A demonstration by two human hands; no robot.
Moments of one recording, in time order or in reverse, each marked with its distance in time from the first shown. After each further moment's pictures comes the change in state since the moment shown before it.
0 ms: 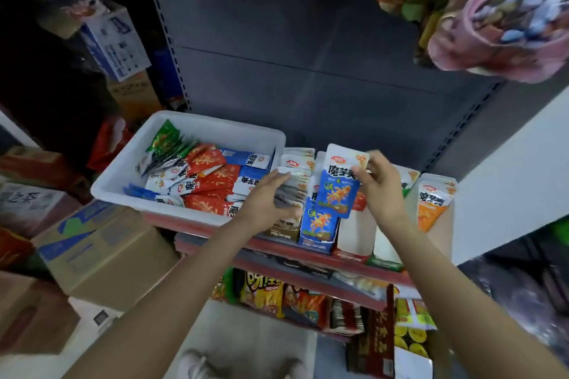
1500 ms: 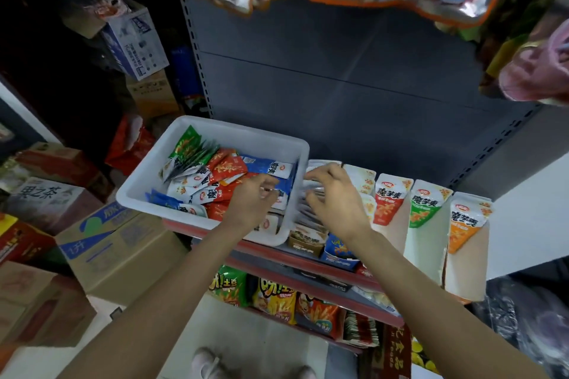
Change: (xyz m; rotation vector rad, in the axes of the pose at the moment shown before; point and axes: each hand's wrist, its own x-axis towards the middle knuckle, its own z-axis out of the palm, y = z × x) left_hand 0.001 -0.026 -0.056 -0.077 0.234 -0.096; right_hand 0.004 -0.030 0.095 -0.682 -0.309 -0.190
